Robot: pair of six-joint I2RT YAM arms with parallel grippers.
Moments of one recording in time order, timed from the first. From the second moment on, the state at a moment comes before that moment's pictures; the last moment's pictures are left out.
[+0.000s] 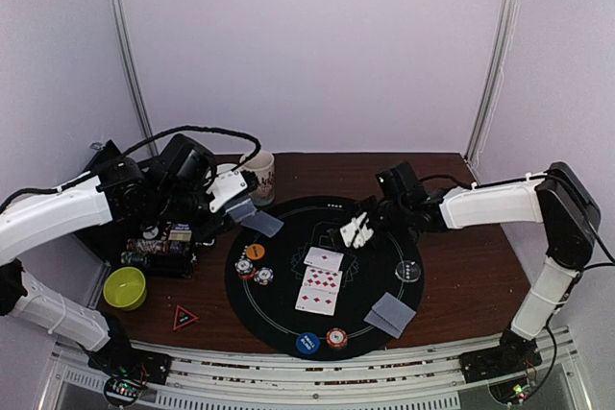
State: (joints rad) left arm -0.84 1.27 1.14 -0.73 -0.23 0.32; right arm 0.70 1.72 1.01 -0.03 -0.28 -1.49
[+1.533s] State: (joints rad) left arm -0.84 1.25 1.14 -0.73 -0.25 0.30; right arm 0.94 2.30 1.81 -0.67 0.08 0.23
